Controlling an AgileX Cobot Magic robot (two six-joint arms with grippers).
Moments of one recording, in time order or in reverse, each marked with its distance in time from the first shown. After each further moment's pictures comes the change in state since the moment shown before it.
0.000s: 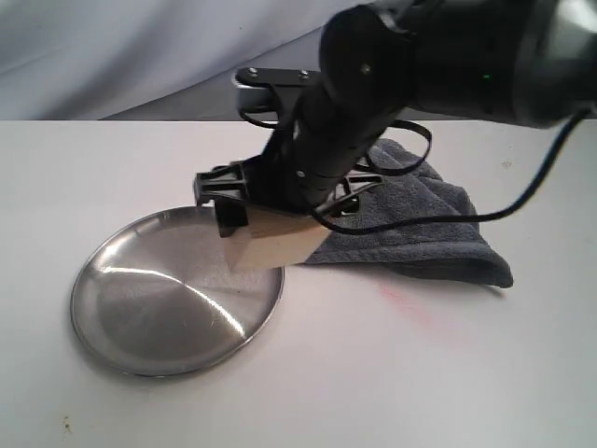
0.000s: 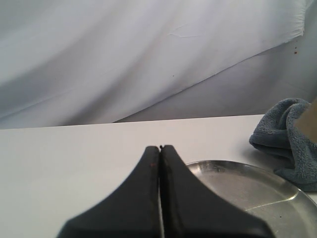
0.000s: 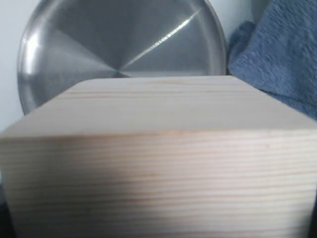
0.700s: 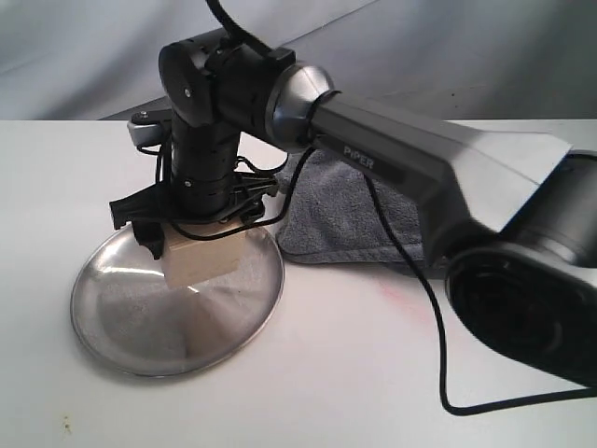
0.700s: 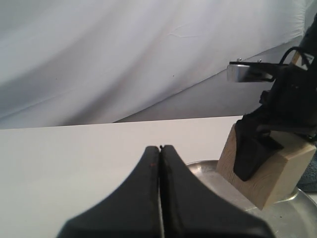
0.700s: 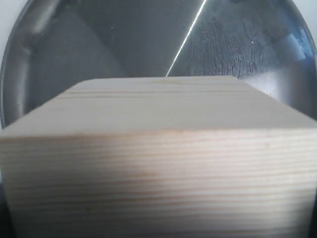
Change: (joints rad) left arm 0.000 0.000 0.000 0.000 0.000 0.000; right arm 0.069 0.563 -0.765 -0.032 0.391 -0.013
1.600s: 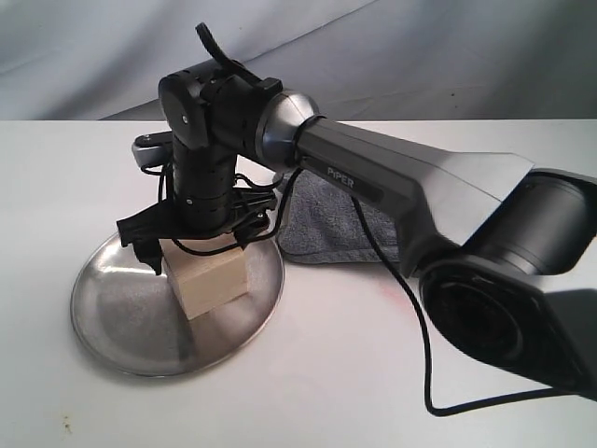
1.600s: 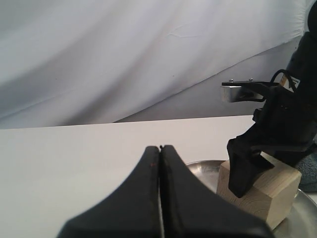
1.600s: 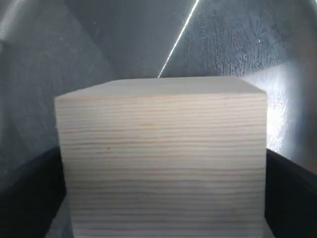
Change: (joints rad) left arm 0.000 0.000 0.000 0.000 0.000 0.000; right arm 0.000 0.064 -0.028 -0.006 0.006 -0.012
